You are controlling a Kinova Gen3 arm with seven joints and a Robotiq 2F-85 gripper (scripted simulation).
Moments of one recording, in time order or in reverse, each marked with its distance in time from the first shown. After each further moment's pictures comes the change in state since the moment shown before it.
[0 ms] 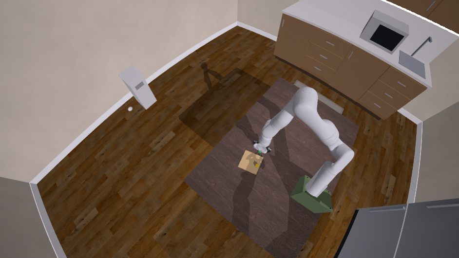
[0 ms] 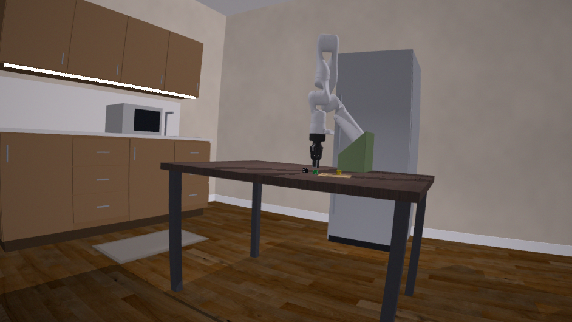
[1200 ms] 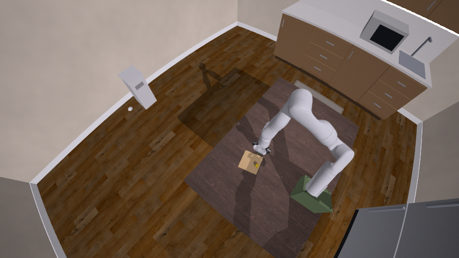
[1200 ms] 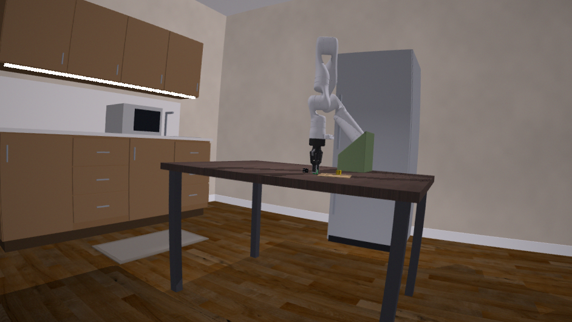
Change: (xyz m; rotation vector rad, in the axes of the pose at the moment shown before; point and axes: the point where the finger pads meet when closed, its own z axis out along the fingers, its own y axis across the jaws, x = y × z) arm 0.001 0.001 0.023 -0.002 0.001 -0.001
